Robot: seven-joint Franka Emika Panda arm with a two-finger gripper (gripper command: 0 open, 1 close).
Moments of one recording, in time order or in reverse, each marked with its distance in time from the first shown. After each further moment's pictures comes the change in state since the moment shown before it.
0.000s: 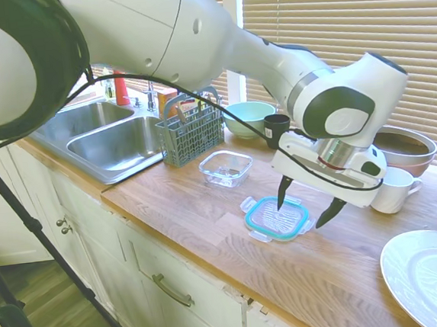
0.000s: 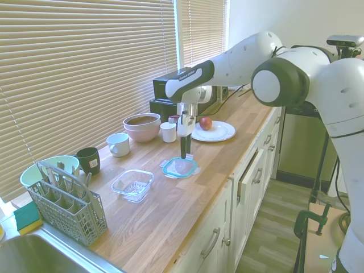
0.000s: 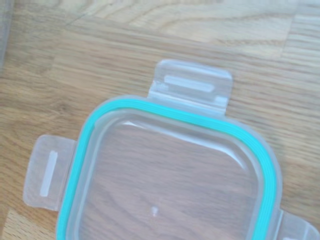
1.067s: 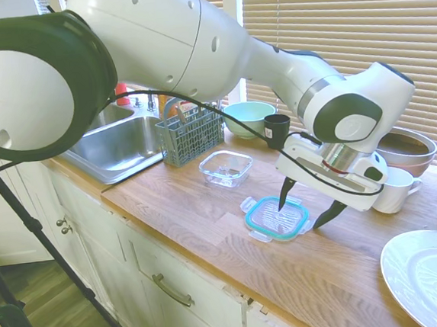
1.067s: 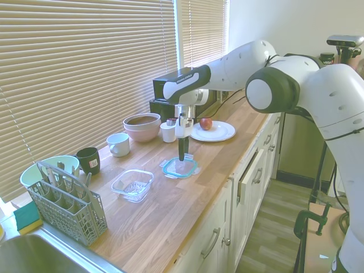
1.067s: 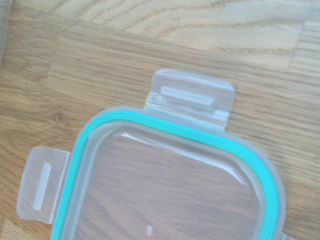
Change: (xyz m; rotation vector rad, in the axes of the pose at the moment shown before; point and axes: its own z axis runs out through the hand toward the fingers) arm 0.017 0.004 0.012 0.018 -0.042 0.002
